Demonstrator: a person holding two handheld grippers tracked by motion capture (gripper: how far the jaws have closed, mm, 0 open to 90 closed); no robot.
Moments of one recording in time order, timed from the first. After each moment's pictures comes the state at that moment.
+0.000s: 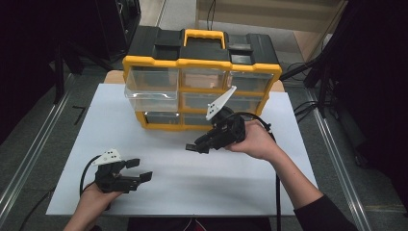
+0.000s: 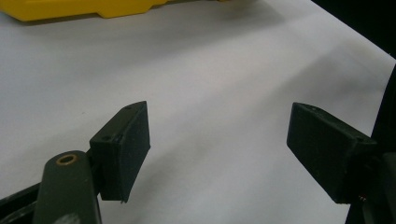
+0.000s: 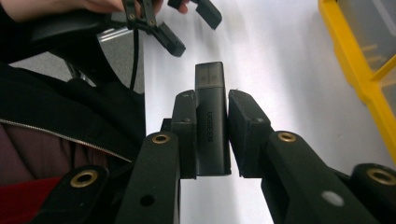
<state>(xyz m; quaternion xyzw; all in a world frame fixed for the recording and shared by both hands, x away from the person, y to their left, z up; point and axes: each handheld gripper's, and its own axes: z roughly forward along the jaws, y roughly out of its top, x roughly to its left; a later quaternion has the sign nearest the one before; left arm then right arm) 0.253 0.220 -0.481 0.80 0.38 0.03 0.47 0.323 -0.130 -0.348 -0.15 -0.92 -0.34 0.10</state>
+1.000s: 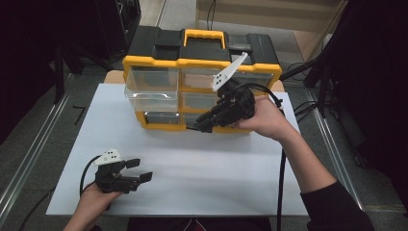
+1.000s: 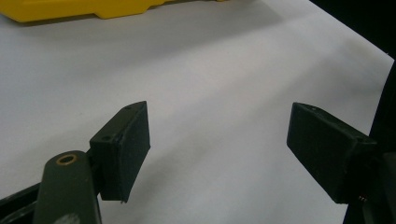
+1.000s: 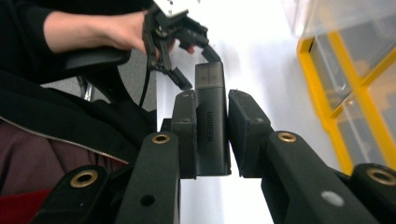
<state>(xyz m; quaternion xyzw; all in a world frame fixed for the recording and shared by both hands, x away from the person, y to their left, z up) 0.252 0.220 -0.480 0.80 0.37 0.03 0.47 0.336 -0.138 -0.272 -0.13 -0.92 -0.36 0.09</state>
